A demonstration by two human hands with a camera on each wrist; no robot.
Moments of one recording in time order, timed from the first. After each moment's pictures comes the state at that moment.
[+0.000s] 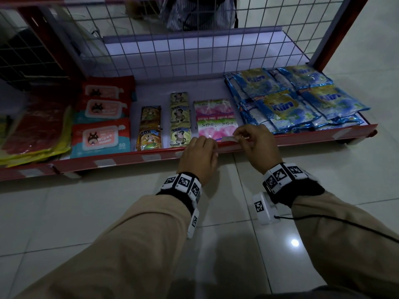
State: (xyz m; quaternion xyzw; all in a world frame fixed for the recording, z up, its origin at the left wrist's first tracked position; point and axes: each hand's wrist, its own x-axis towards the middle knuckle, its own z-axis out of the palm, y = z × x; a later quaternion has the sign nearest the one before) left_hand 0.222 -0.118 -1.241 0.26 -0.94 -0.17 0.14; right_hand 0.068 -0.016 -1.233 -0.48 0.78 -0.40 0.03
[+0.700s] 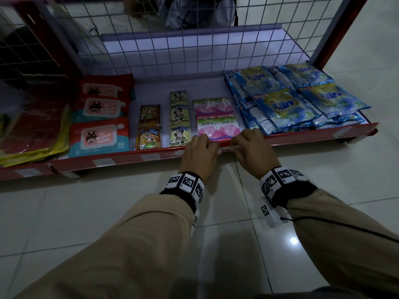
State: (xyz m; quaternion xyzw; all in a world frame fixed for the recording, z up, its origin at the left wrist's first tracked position) left_hand 0.214 -0.119 -1.251 0.27 -0.95 -0.08 0.11; right_hand 0.073 -0.014 -1.244 -0.59 0.79 -0.17 -0.02
